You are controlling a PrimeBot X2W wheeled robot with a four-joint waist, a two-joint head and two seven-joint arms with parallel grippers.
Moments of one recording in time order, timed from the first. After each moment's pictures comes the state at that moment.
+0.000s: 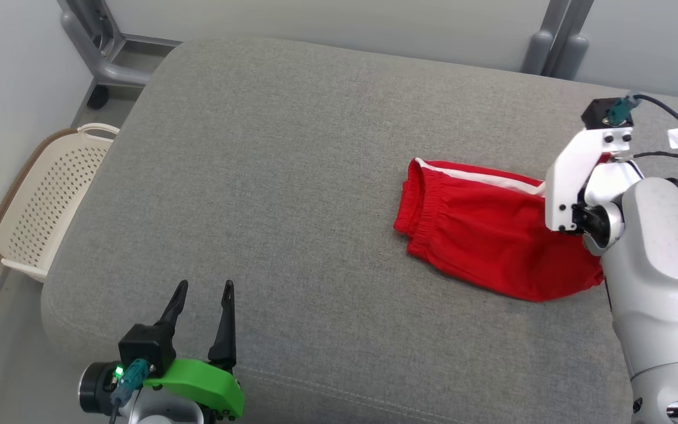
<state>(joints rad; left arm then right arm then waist) -0.09 0.18 -0.34 0.23 -0.38 0.10 -0.19 -0.74 -0.11 -0.14 0.66 -0.02 0.13 0.76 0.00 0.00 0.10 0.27</state>
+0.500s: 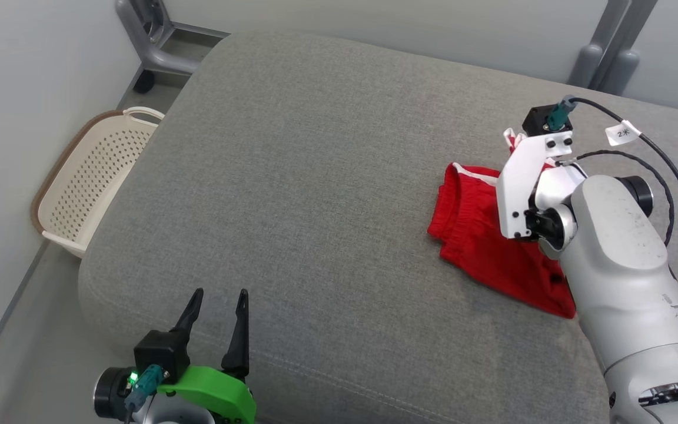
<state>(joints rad) -0.08 0.17 -0.37 0.24 -0.38 0.09 -0.19 -0.81 -0.06 0.00 0.80 0.05 0.13 0.75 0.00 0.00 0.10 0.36</state>
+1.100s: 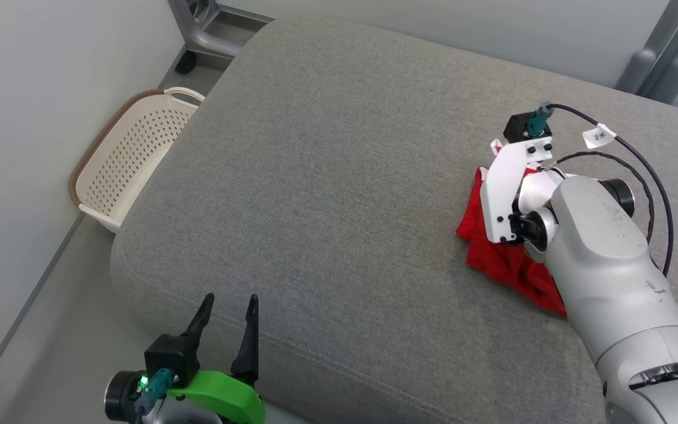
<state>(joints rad) -0.08 0.16 -0.40 0.27 -0.39 0.09 -0.21 -0.88 -0.05 0.07 0.98 0.08 0.13 0.68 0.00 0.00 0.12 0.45</state>
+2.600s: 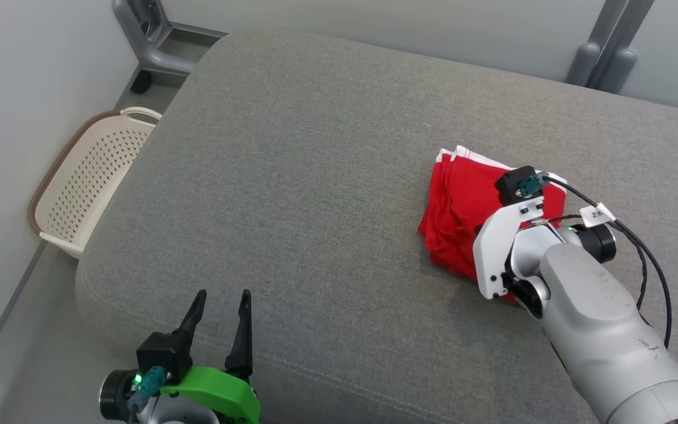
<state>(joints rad) -0.09 0.17 -0.40 0.28 -0.42 0.11 -0.23 -0.71 -0.11 0.30 0.92 0.23 0.13 0.31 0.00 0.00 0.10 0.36</state>
